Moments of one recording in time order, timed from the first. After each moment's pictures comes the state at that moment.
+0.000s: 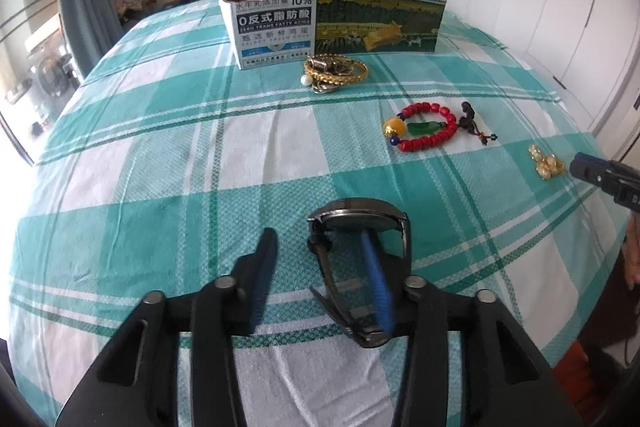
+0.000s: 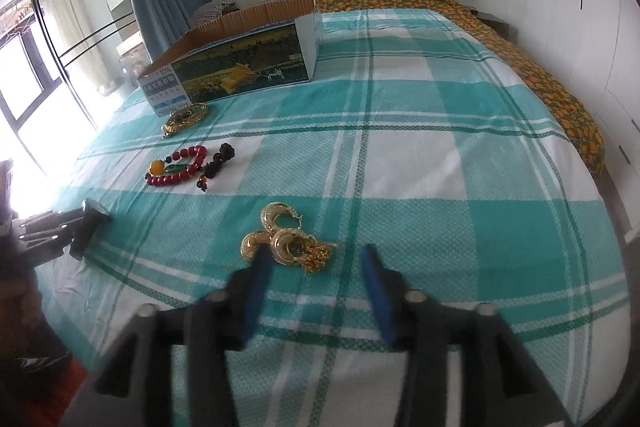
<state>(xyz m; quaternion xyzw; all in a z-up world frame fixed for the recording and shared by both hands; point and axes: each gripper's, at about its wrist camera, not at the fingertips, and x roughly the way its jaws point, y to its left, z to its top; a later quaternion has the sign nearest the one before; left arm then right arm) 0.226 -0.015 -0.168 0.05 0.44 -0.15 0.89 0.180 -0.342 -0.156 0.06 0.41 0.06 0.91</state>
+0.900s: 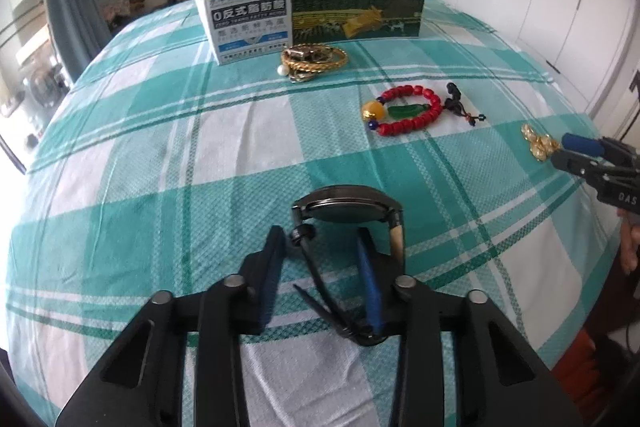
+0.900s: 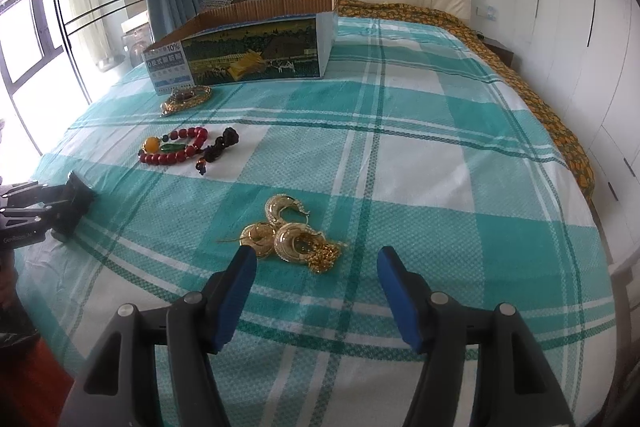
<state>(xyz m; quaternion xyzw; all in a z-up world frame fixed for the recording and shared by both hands) 0.223 -0.037 -0.178 0.08 0.44 -0.16 0.88 0.189 -0.321 -0.168 -0.01 0.42 0.06 0.91</state>
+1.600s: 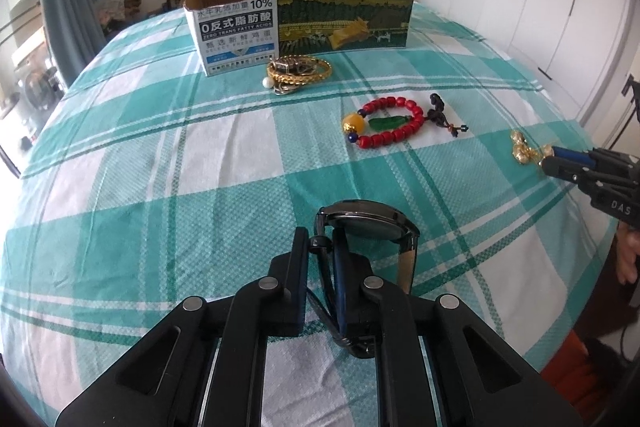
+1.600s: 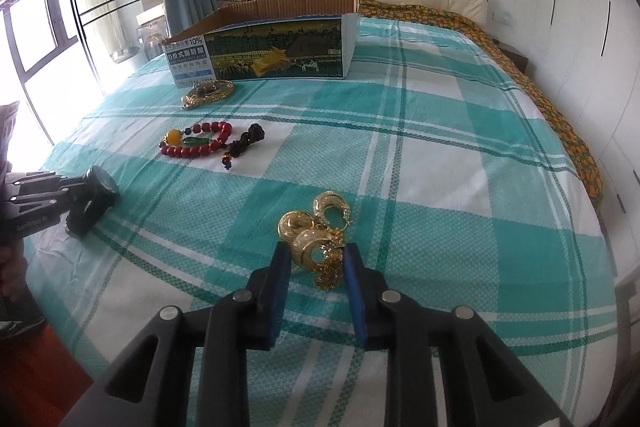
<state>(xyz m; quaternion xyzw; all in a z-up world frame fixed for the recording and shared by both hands) 0.219 -0.039 -0.173 0.06 0.43 -0.18 0.88 0.180 -0.311 -0.159 -0.01 0.41 0.08 0.91</state>
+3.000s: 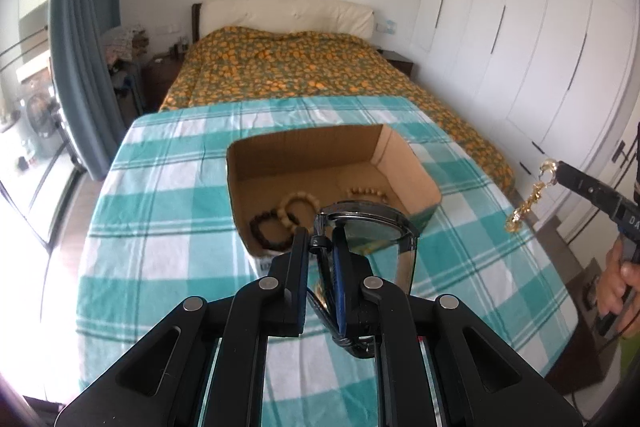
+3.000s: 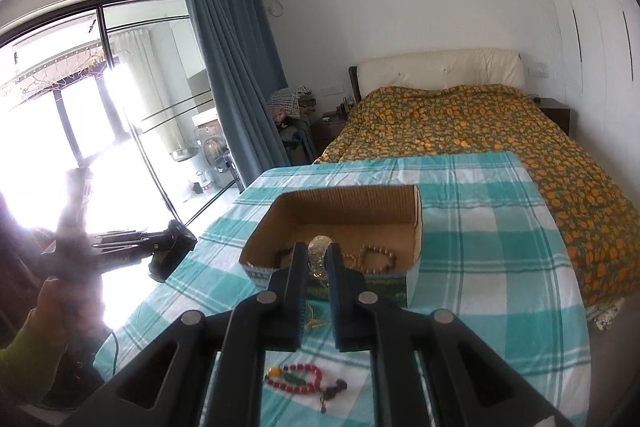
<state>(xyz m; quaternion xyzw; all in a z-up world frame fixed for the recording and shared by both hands) 0.366 -0.010 0.006 0.01 0.36 -0.19 0.91 0.294 -0.299 0.042 0.08 0.26 0.18 0.94</state>
